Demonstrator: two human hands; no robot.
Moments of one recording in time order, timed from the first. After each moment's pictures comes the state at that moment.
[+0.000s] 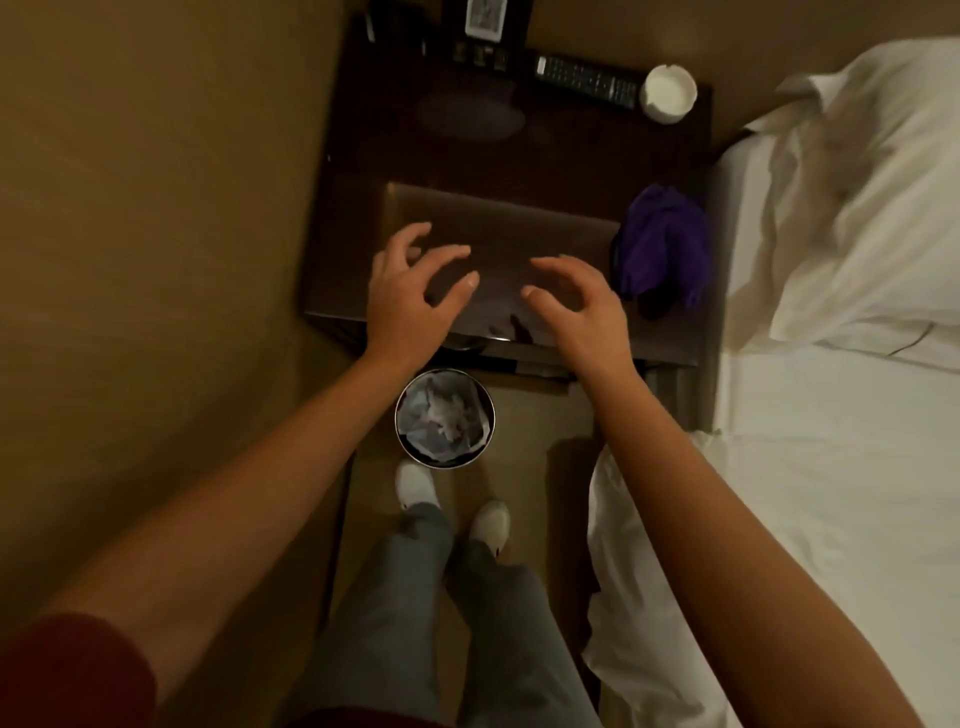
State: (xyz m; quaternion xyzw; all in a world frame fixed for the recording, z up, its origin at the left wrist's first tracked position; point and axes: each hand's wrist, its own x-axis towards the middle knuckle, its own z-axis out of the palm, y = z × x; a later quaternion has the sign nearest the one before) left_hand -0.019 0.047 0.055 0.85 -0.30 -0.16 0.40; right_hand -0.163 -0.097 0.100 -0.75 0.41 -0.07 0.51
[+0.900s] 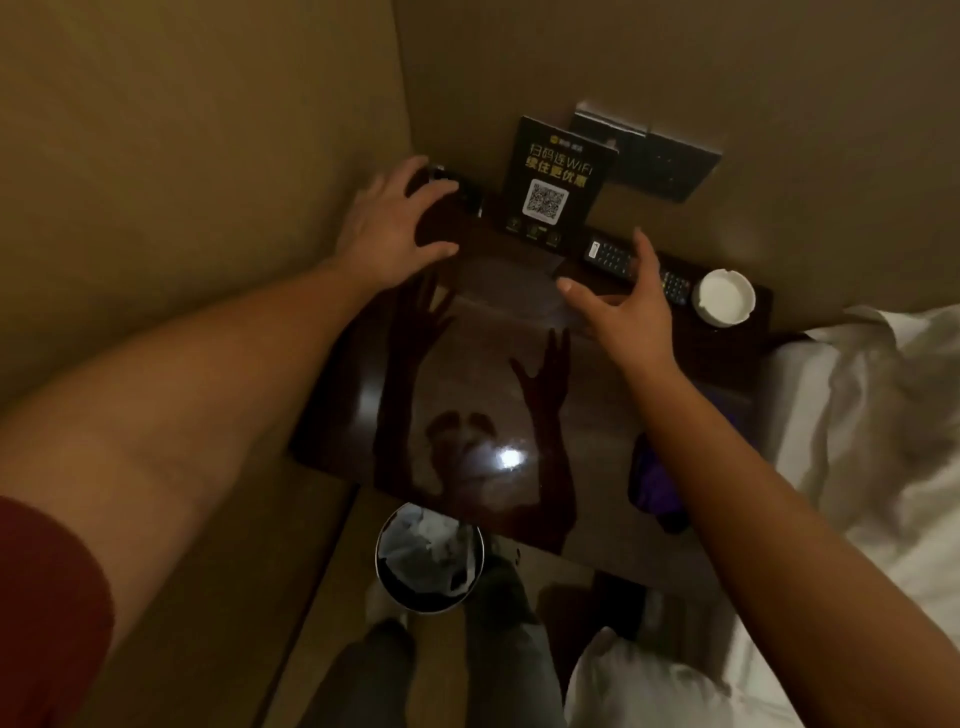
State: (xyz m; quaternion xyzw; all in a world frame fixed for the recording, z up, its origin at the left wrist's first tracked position) left_hand 0.259 -0.087 0.056 0.91 -0.38 -0.10 0.14; right_hand 0.033 -0.288 0.083 -0.78 0.37 -0.09 0.50
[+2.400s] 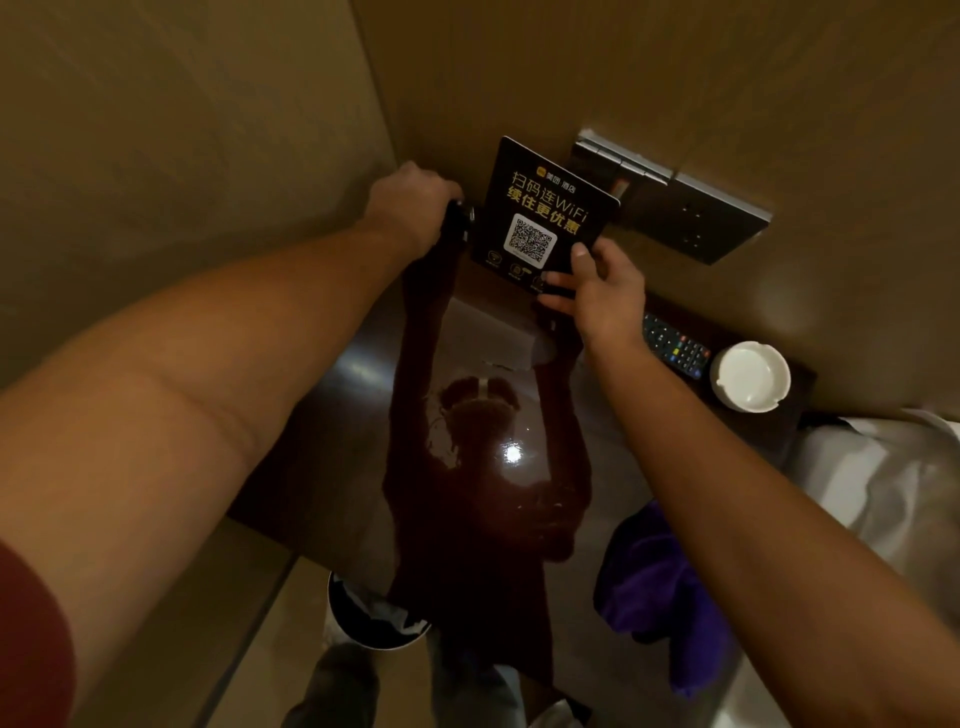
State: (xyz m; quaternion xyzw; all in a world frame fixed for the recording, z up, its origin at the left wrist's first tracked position) left_hand 0.328 -0.209 0.004 0.93 -0.32 -0.14 -0.04; right_hand 0.153 -0.368 0.001 -0.63 0.38 -0.06 0.68
